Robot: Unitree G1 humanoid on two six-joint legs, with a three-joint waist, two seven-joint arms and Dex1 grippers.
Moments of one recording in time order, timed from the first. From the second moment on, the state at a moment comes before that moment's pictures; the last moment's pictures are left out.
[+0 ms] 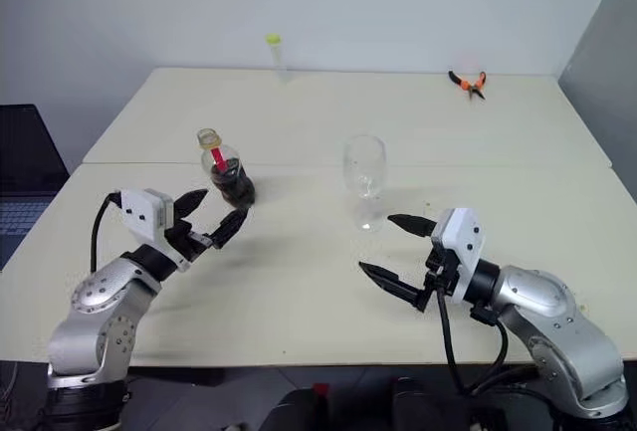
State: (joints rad) left arm -0.15 0.45 0.26 -0.14 -0.34 0.25 -0.46; right arm -0.12 -0.59 -0.06 -0.73 0.65 0.63 0.69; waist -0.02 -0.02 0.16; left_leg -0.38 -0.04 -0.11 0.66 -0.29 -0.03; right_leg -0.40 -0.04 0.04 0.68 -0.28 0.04
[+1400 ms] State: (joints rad) left arm -0.68 0.39 0.21 0.73 -0.21 -0.03 -0.41; right arm -0.19 -0.66 -0.08 -0.72 0.77 0.68 0.66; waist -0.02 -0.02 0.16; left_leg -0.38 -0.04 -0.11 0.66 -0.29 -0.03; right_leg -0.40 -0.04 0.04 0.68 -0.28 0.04
